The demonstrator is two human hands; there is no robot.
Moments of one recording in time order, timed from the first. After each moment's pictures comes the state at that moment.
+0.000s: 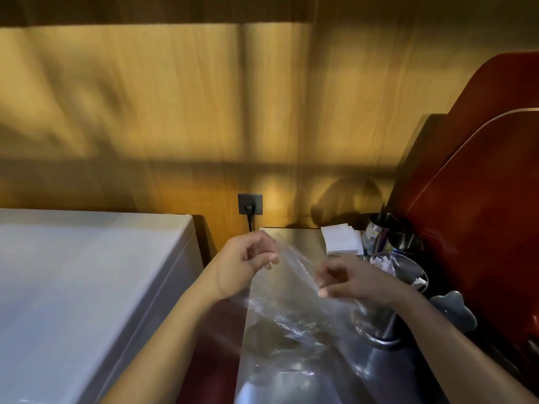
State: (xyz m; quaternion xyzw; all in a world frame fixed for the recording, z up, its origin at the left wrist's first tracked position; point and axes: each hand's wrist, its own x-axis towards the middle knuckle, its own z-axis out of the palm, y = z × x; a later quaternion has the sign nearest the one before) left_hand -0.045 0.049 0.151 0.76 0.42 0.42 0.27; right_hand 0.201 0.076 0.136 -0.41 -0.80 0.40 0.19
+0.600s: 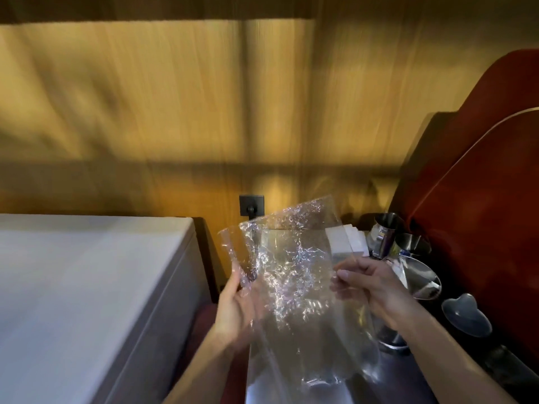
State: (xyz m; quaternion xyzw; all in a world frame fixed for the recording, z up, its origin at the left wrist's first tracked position) left_hand -0.052 0.057 0.055 0.27 0.29 0.51 0.76; right_hand 0.199 0.077 0.109 -0.38 -0.50 0.62 0.47
